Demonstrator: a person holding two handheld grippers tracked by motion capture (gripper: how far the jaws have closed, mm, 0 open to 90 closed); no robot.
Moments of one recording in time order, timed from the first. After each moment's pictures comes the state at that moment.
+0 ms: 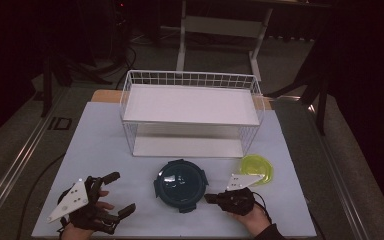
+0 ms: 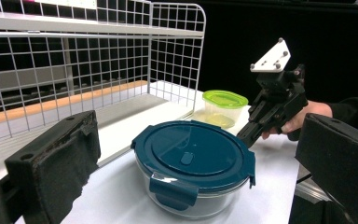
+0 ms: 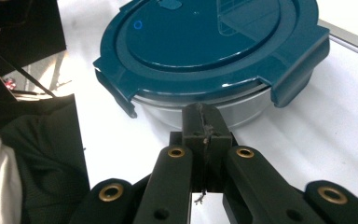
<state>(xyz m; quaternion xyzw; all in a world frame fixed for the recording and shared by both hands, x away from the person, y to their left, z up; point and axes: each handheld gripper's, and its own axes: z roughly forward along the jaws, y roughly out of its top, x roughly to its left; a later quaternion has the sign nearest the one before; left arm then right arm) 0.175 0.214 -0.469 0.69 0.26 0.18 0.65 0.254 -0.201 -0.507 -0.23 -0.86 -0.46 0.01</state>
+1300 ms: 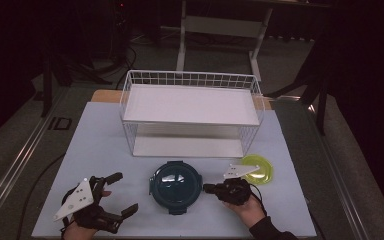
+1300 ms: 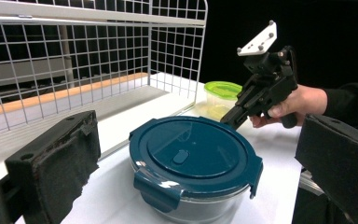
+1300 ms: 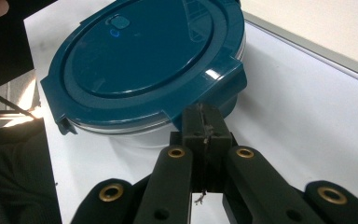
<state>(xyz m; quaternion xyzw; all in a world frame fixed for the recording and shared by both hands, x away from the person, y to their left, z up) 0.179 0.210 -0.474 0.70 0.26 0.18 0.64 0.275 -0.189 -0.501 -0.28 -0.85 -0.45 -0.01</state>
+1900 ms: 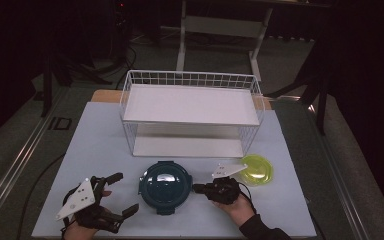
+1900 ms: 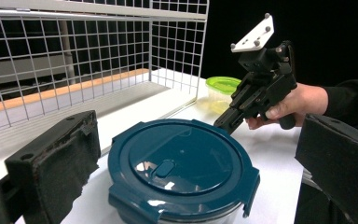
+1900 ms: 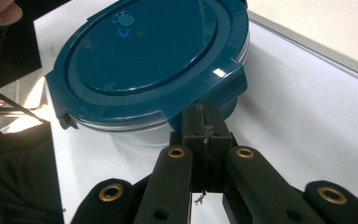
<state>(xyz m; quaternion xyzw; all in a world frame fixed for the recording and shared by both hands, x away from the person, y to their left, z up) 0.180 0.208 -0.476 0.71 0.26 0.18 0.63 0.277 -0.160 -0.503 -0.26 -0.85 -0.45 0.00</state>
